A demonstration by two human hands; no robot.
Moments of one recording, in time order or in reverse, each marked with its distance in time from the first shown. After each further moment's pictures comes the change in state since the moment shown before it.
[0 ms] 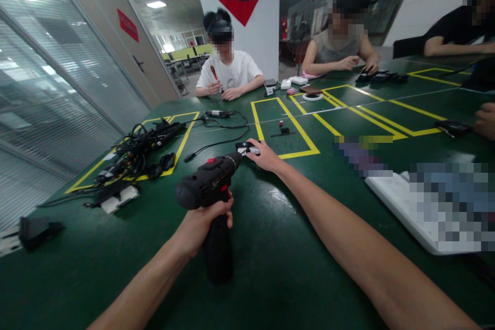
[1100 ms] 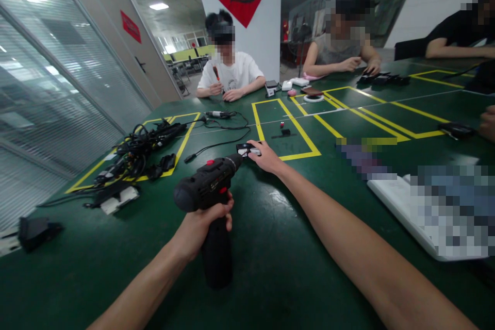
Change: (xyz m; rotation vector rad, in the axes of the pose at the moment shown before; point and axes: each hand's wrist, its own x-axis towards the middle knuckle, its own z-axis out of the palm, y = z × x) left_hand 0.000 -0.002 -0.001 -0.057 -0.009 0.029; right_hand 0.005 0.007 0.004 0.037 0.036 -0.006
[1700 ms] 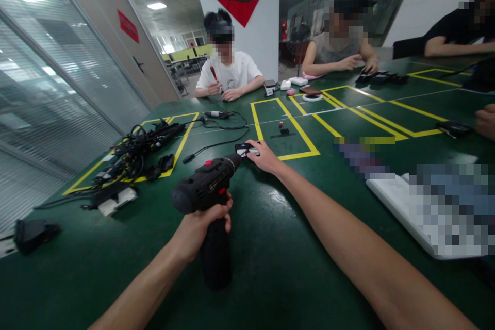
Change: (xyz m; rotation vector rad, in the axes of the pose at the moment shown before) left_hand 0.000 0.000 0.001 0.009 0.008 0.024; right_hand 0.001 0.001 0.001 0.009 0.000 -0.005
